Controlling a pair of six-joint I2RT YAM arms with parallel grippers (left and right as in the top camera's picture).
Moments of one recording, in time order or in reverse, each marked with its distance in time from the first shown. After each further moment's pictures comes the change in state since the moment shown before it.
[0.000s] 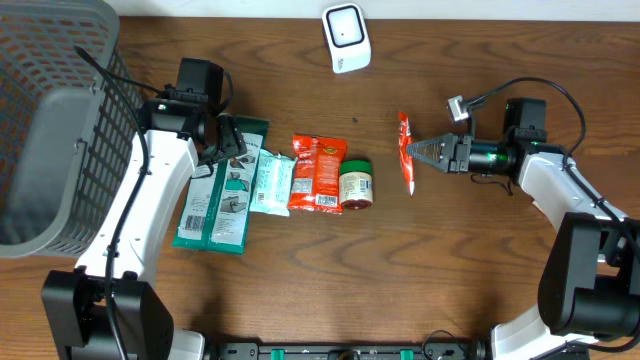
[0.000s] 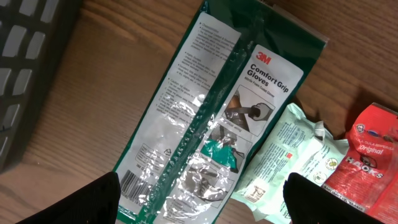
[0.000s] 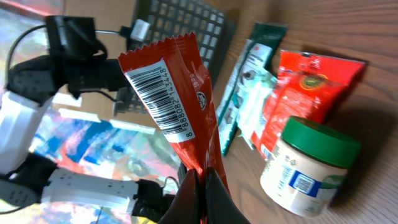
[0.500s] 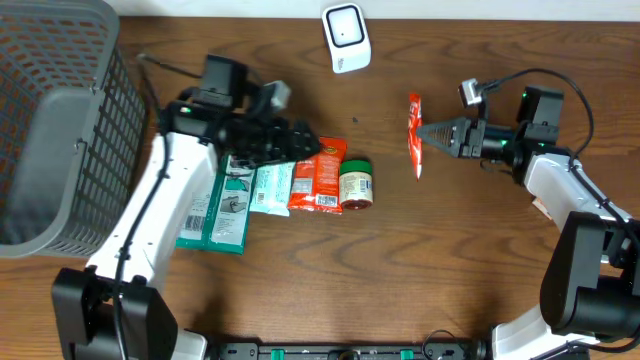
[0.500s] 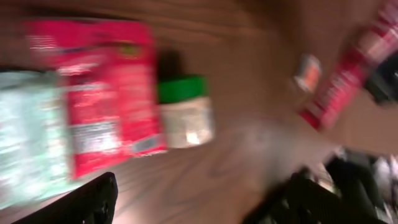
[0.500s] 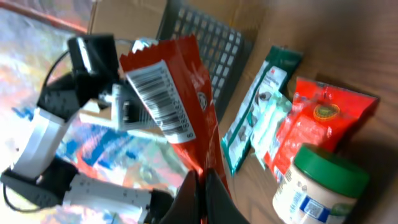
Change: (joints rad) left arm -0.102 0.000 0.000 0.124 0.818 0.191; right arm -0.032 0.000 -0.005 0.338 -0.070 0.309
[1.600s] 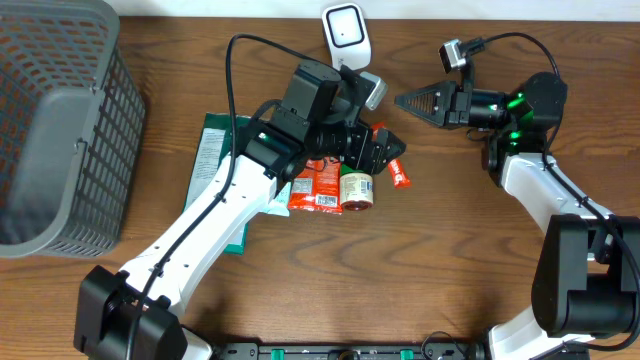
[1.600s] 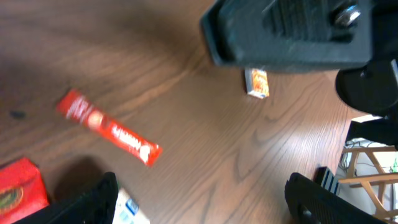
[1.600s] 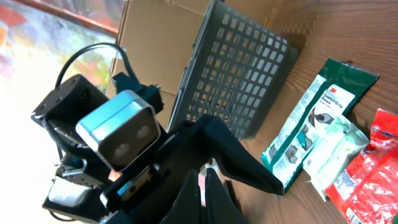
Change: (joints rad) left arm -0.320 0.000 0.000 0.419 -0.090 0.060; right arm 0.130 0.000 -0.004 1.038 0.035 1.033
